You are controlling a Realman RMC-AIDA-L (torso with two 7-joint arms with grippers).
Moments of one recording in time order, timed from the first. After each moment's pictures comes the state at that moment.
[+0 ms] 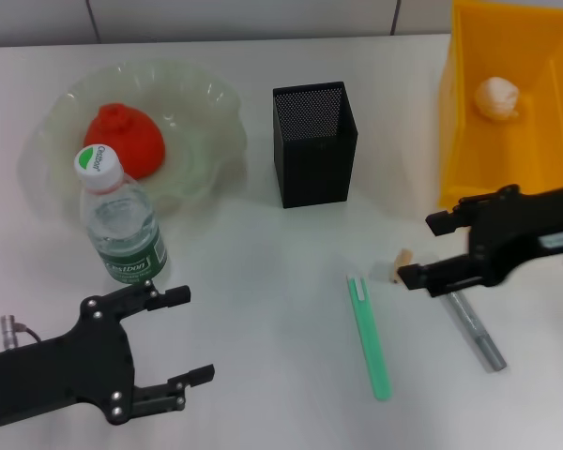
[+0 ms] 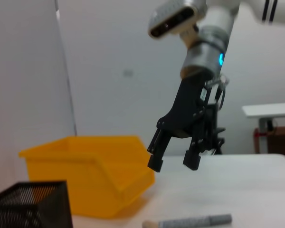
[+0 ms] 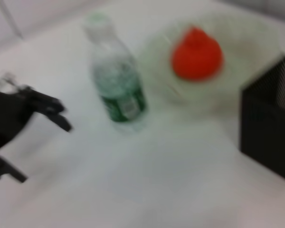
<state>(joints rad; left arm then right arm) -0.16 -2.07 0.96 0.59 1.70 1.75 -0.70 0.27 2.09 -1.29 -1.63 -2.17 -1.62 2.28</state>
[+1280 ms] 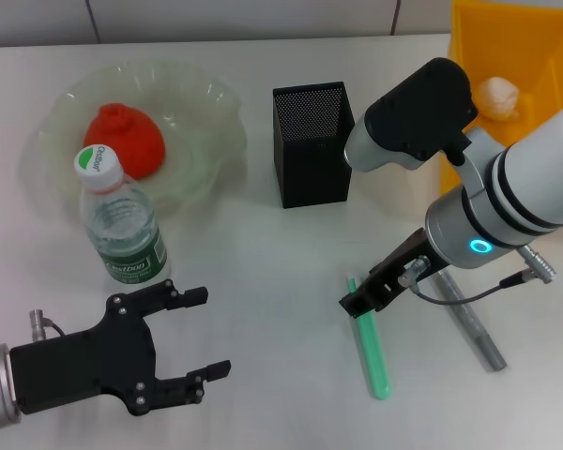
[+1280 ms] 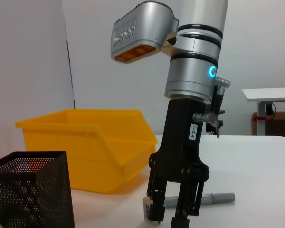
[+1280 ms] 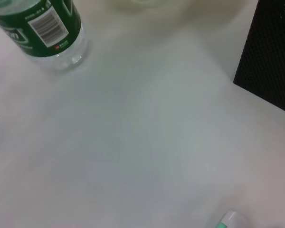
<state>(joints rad) -0.23 -2.07 0.96 0.50 1.74 1.65 -0.70 0.54 2.09 -1.80 -1.39 -2.53 -1.37 2.91</state>
